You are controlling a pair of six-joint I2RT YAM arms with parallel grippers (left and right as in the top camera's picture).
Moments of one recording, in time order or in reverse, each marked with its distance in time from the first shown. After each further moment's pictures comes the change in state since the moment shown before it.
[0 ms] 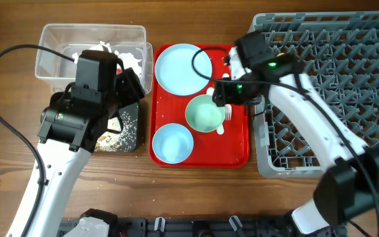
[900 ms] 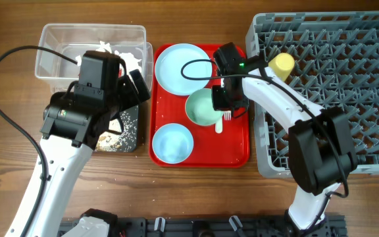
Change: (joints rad) left arm 0.001 0.019 0.000 -0.041 0.008 -0.003; right arm 0.041 0.239 -0.001 0.073 0.150 0.087
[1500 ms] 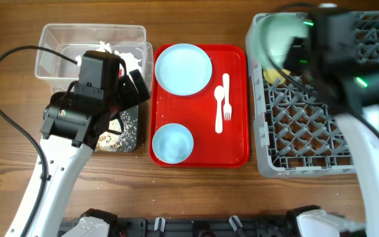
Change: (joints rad) left arm 0.000 0.000 0.000 0.000 0.000 0.000; right arm -0.221 -0.593 0.227 -0.148 0.474 0.099
